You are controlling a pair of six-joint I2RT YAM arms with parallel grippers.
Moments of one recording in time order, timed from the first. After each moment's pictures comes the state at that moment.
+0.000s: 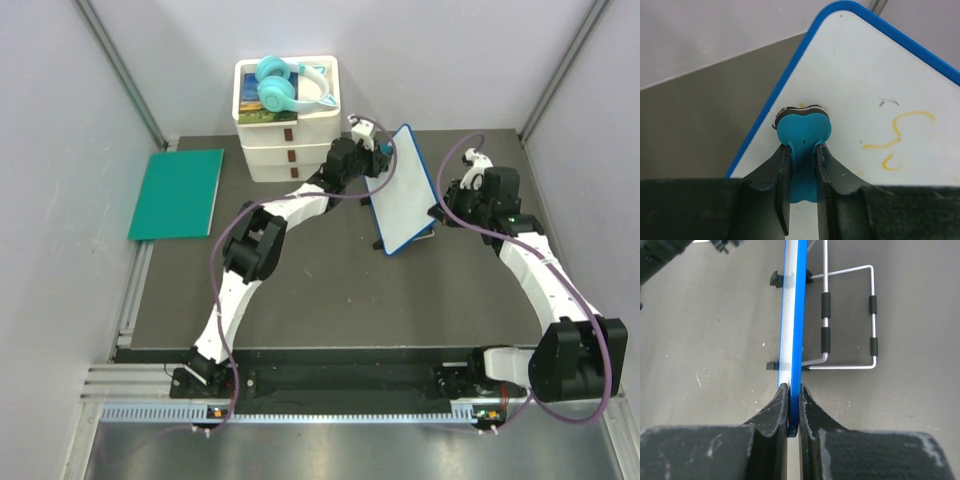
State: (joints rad) left arm -0.60 2.41 1.91 0.39 0.16 -0.23; right arm 0.08 1.23 0.95 -0.34 -0.37 0.22
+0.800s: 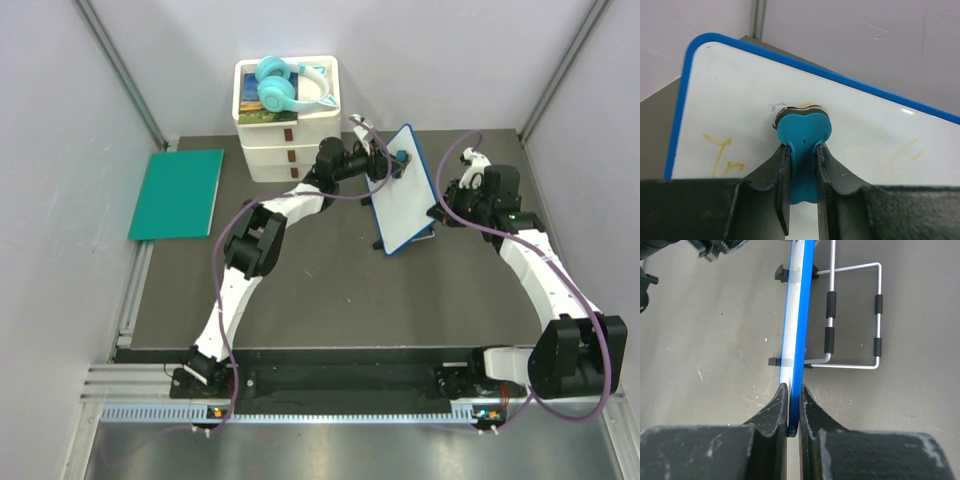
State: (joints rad) left arm -0.55 2.50 1.97 0.67 0.70 -0.34; right arm 0.08 1.26 0.98 -0.36 -0.40 0.19
